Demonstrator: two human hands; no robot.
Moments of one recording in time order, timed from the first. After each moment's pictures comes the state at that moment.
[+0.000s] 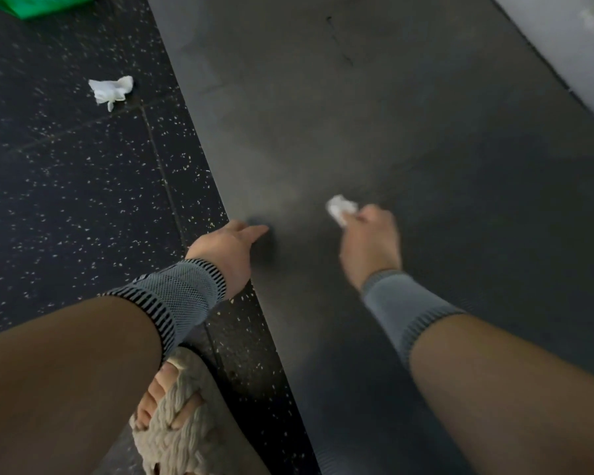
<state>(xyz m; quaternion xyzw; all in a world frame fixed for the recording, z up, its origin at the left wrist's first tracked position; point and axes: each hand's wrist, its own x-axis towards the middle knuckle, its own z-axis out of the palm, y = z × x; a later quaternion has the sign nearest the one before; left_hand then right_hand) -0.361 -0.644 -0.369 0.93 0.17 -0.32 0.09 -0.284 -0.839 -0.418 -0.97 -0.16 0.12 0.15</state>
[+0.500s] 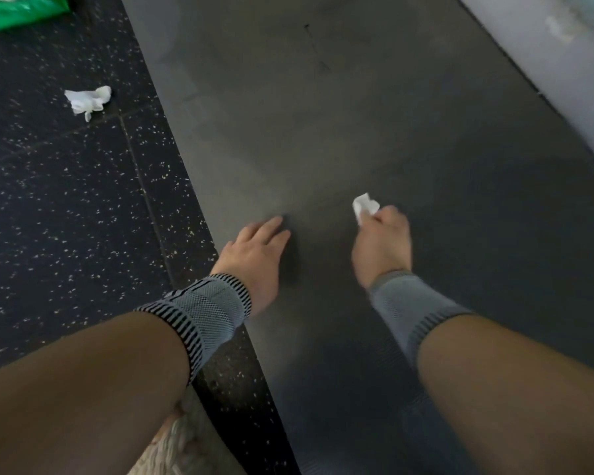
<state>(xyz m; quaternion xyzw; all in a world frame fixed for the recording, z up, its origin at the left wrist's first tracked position) -0.348 -0.694 -0.385 0.96 0.06 -0.25 0.09 -0.268 -0.873 -0.418 -0.98 -0.09 0.09 0.13</state>
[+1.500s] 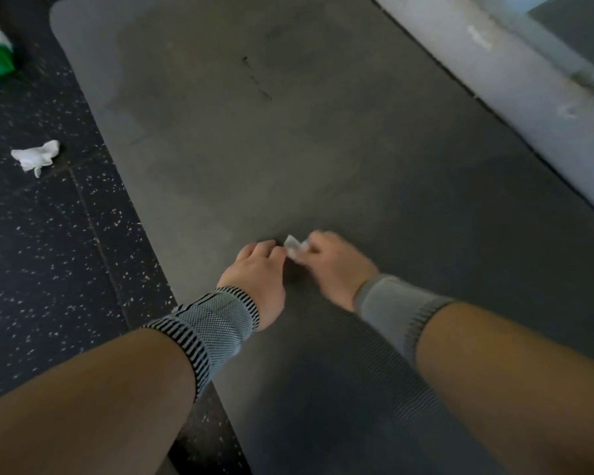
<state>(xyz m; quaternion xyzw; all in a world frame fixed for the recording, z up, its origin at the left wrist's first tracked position) -0.299 -0.754 -0.379 0.96 0.05 -0.26 0.11 -0.243 -0.907 -0.422 -0.90 -0.37 0.12 0.21</state>
